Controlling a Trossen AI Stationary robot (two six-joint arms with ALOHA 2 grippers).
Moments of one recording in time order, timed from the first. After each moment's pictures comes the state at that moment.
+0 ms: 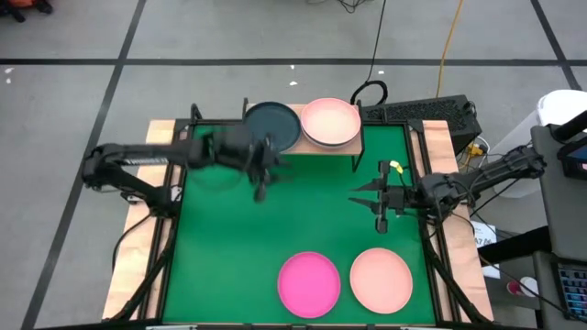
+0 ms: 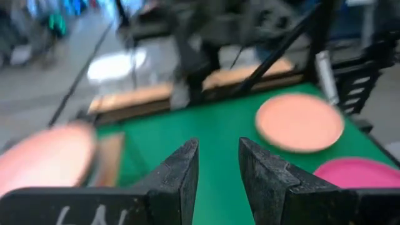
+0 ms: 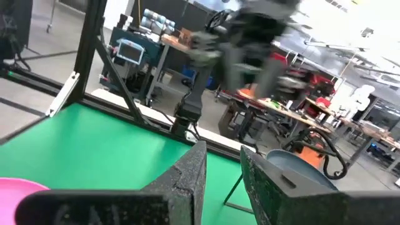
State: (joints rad) left arm 0.10 1.36 1.26 -0.22 0.21 0.24; right arm 0.33 0.79 0.59 0.21 0.37 -0.39
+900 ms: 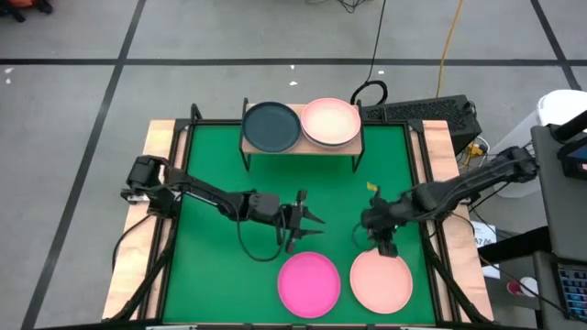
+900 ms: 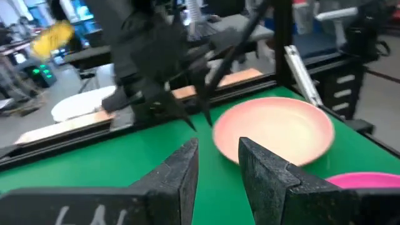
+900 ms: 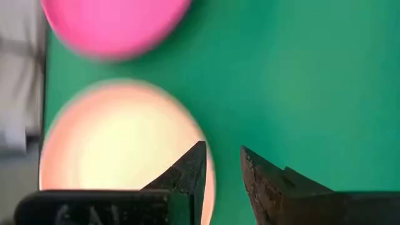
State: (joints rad) left arm -0.18 1.81 0.99 0.68 0.05 0.22; right arm 0.34 1.10 0.74 -0.71 -0.13 0.44
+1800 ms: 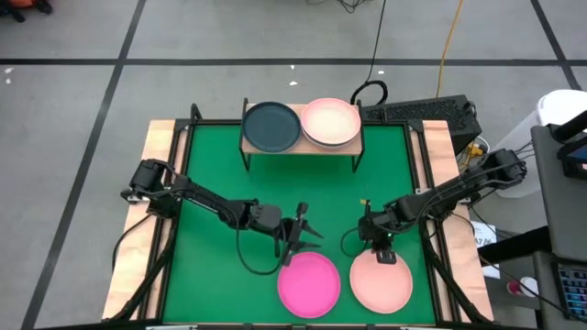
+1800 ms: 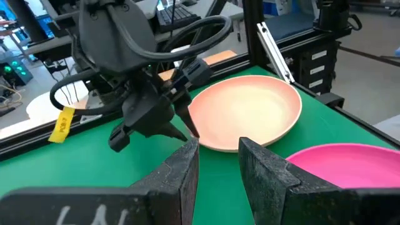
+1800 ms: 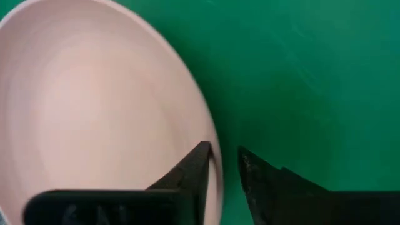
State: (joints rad) left arm -0.24 1.85 0.99 0.64 0.06 0.25; right arm 0.33 1.30 0.51 -0.43 -0.34 0.45
